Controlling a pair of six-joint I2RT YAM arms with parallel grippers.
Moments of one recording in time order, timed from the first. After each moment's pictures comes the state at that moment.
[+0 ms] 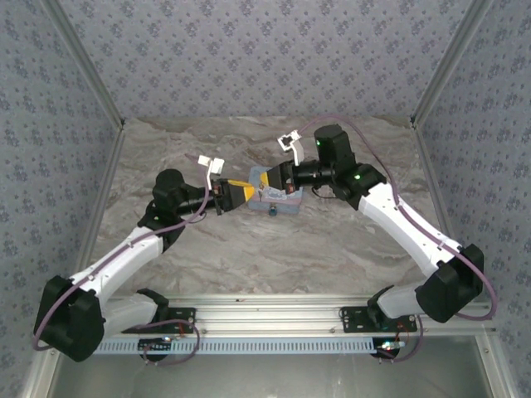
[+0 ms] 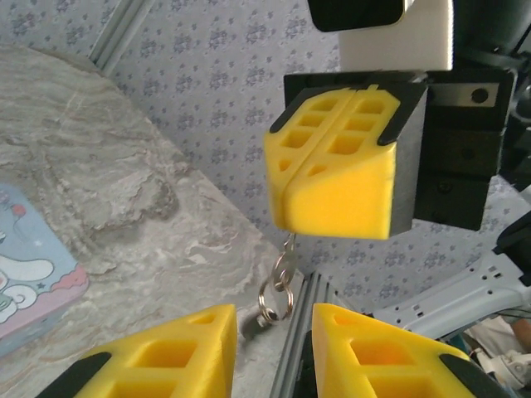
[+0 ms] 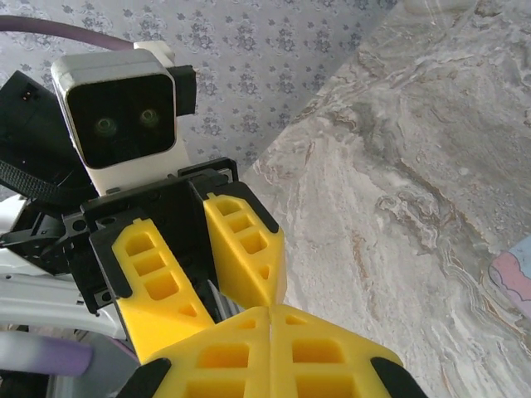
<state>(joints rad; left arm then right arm) -0.48 1.12 0.68 0.45 0.84 -0.74 0.58 1.37 1.28 -0.37 -0.74 0.37</state>
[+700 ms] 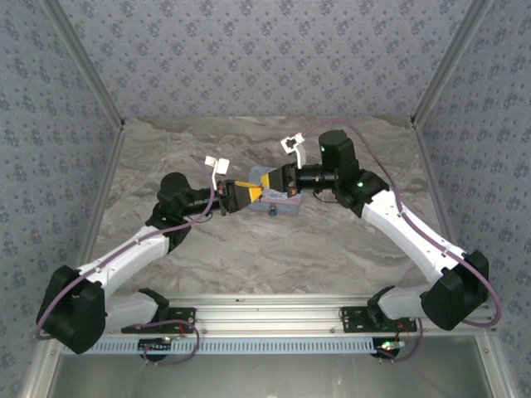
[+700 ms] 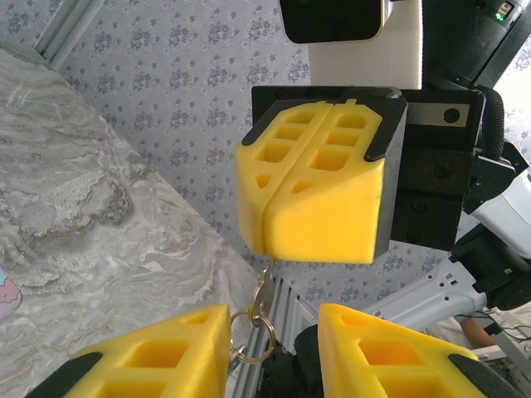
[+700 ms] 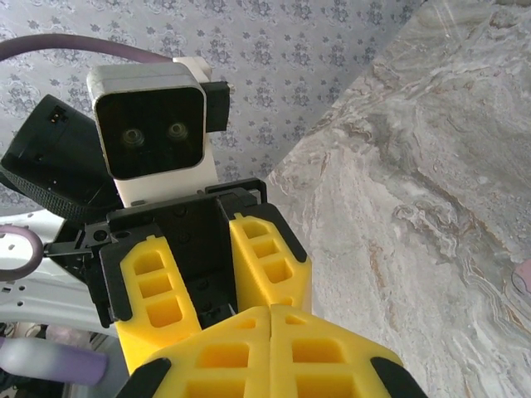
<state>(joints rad) -0.53 1.17 0.66 0.61 0.85 -0.86 0.58 1.32 1.20 -0.27 -0.75 0.44</state>
